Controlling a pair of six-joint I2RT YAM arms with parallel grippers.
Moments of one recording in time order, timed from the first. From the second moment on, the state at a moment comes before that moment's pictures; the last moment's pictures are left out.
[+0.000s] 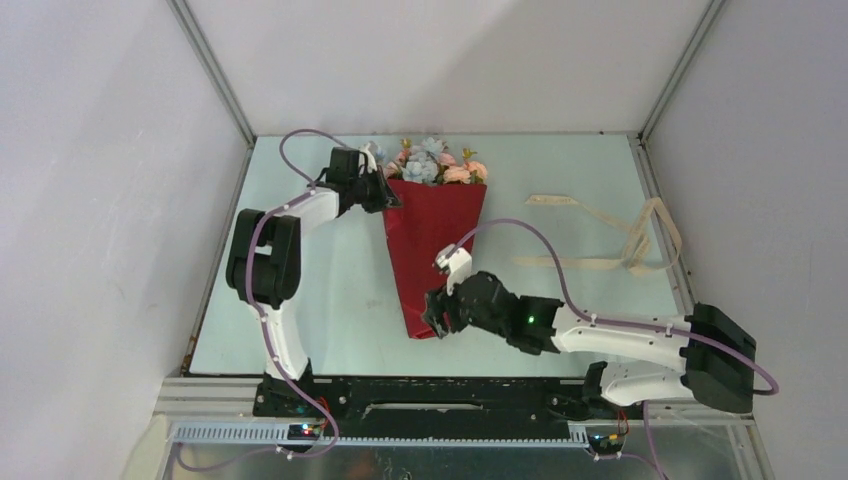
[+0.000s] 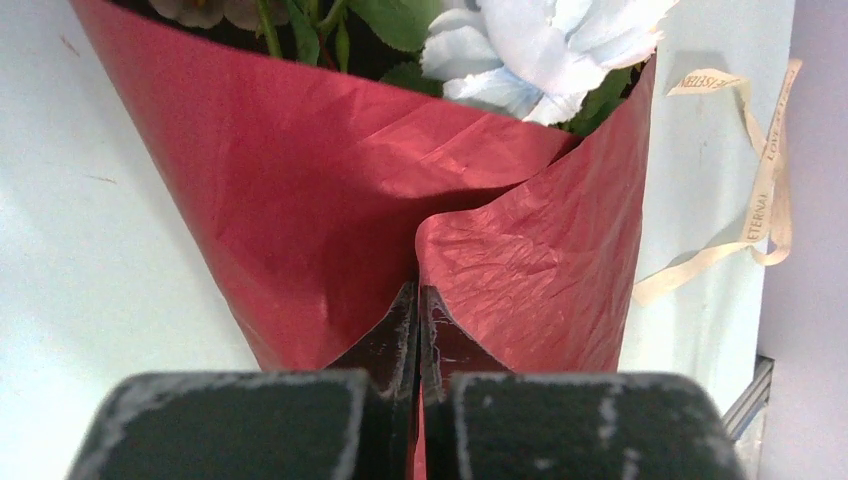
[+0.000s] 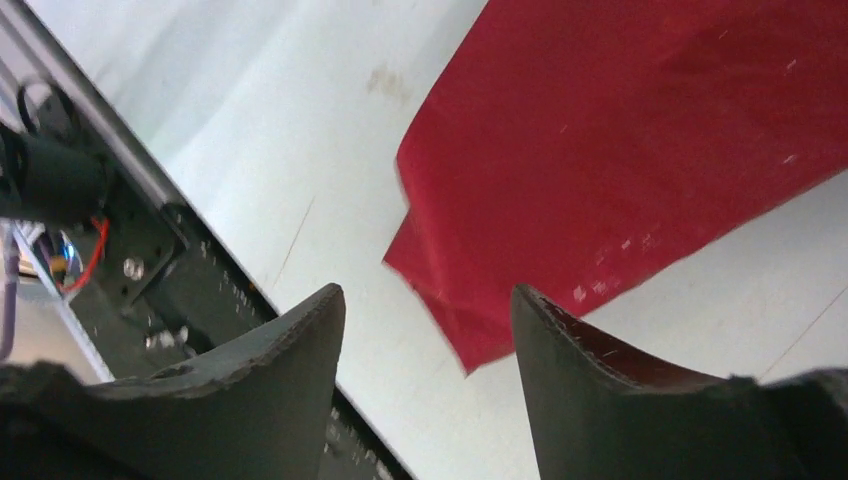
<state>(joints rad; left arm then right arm) -0.21 1.95 1.30 -0.10 0.45 -0.50 1.21 1.24 0.70 -0.04 0.24 0.44</state>
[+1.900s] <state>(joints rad) -0.20 1.86 0.79 0.32 0.57 -0.69 1.00 1.61 0.65 0.22 -0.02 0.35</state>
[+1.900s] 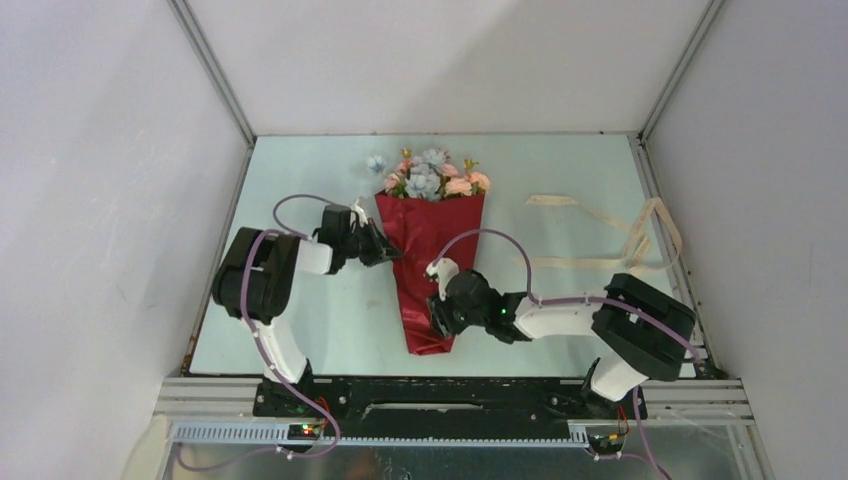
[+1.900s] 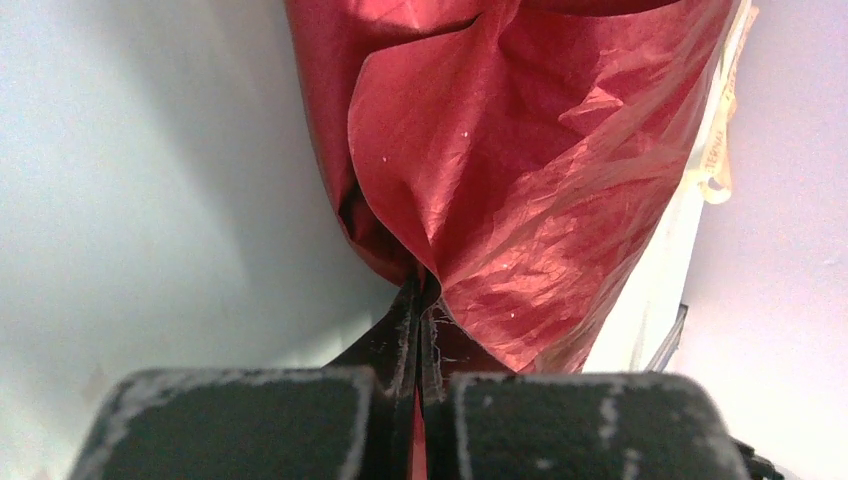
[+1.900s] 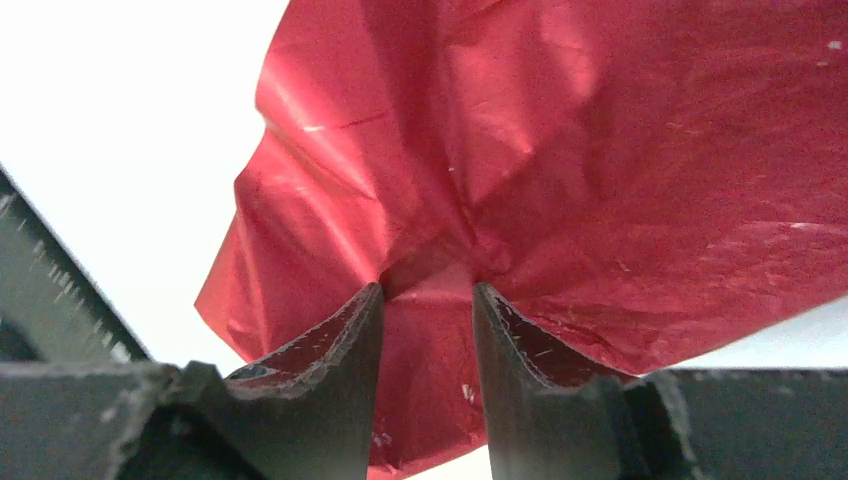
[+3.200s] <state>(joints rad) -0.38 1.67 0.59 0.35 0.42 -0.68 0.91 1.21 0.55 0.00 0.07 0.61</state>
